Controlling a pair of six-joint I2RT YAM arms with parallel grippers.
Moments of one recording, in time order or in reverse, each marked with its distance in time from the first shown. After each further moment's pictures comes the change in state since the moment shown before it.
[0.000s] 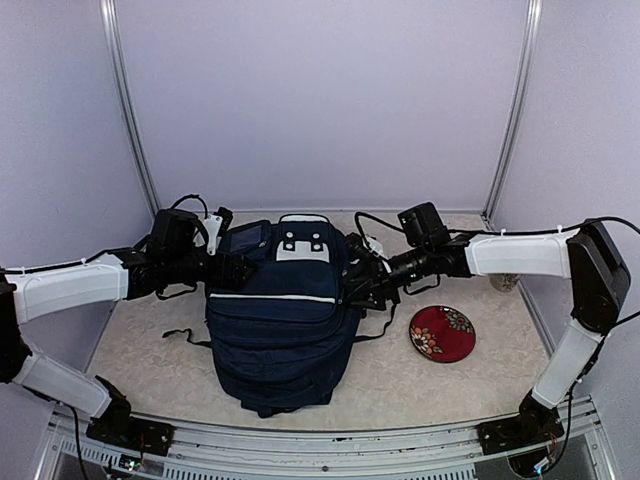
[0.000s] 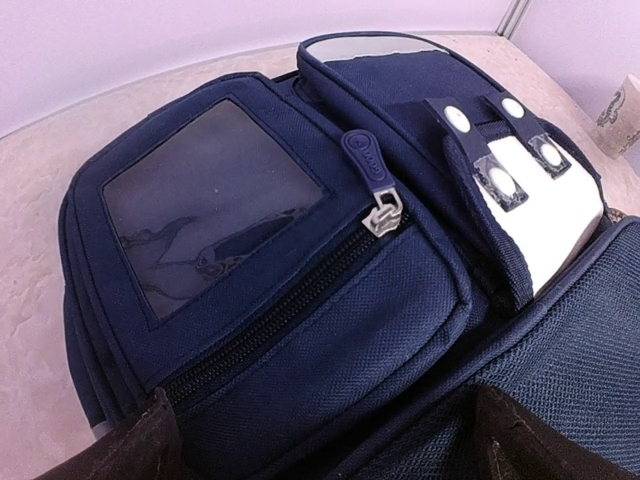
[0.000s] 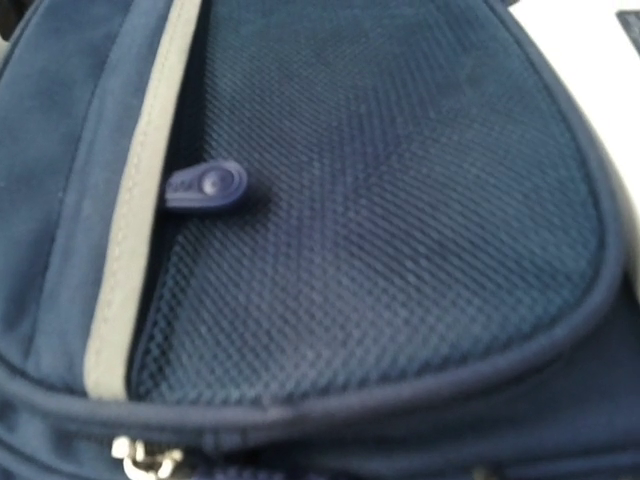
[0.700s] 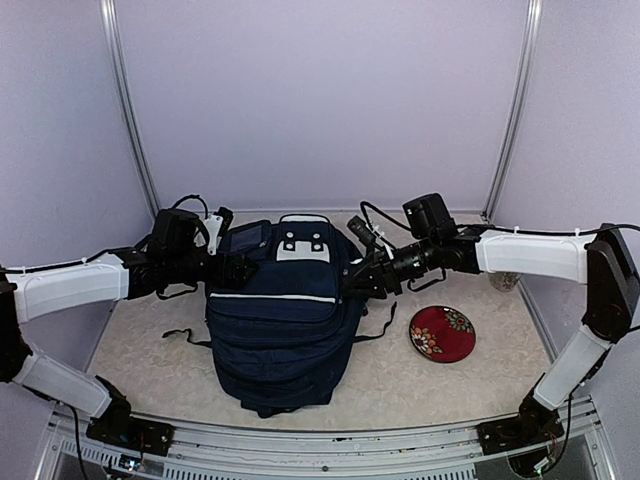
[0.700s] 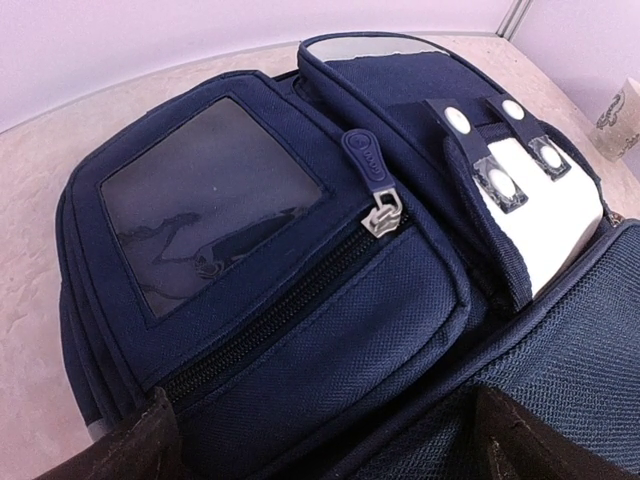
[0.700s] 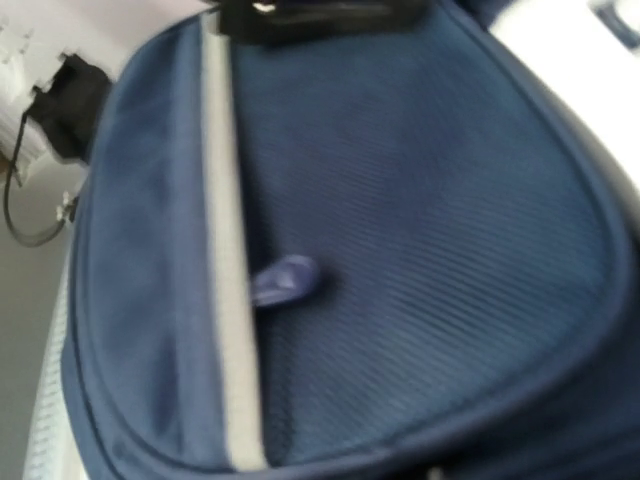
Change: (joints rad) left arm -0.003 0.005 0.005 -0.002 0.000 -0.014; right arm 0.019 -0.069 0.009 -0.026 -0.013 0.399
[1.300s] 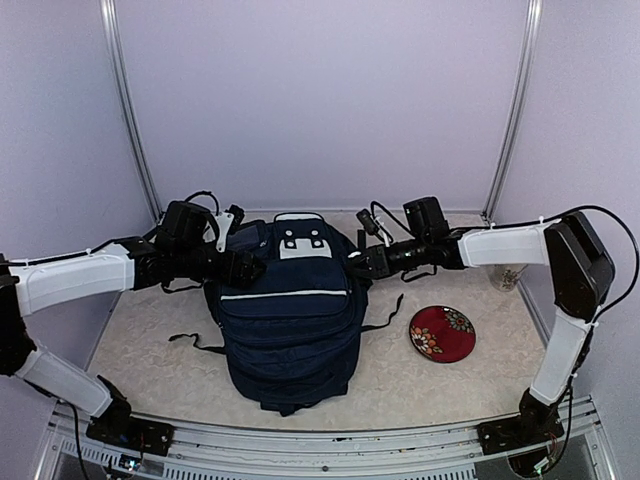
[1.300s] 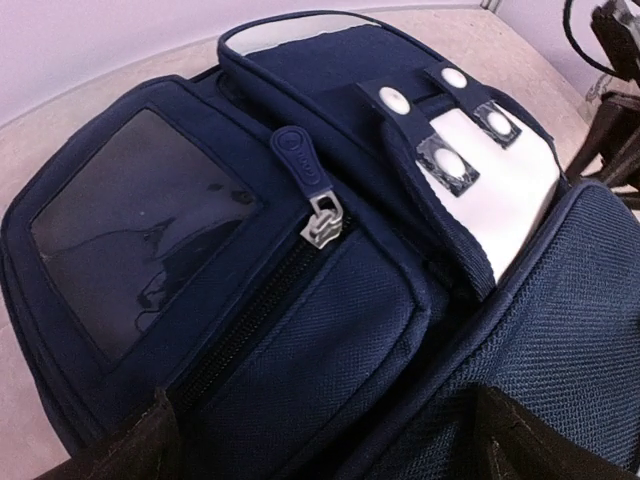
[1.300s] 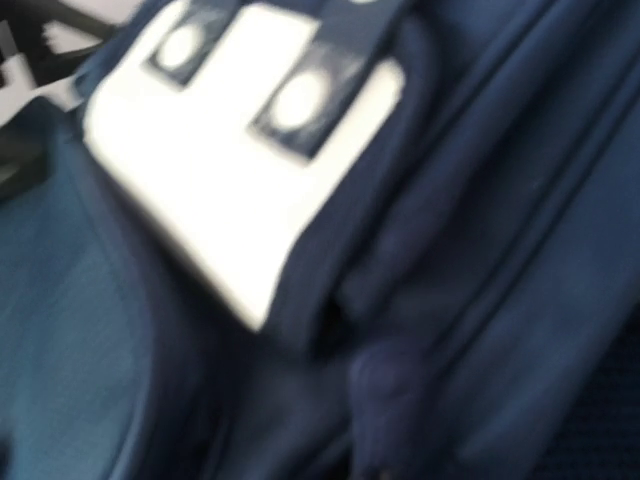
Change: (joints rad) left arm -0.059 0.056 0.116 -0.122 -0.001 0.011; right arm -0.114 0.209 0.070 0.184 0.079 0.276
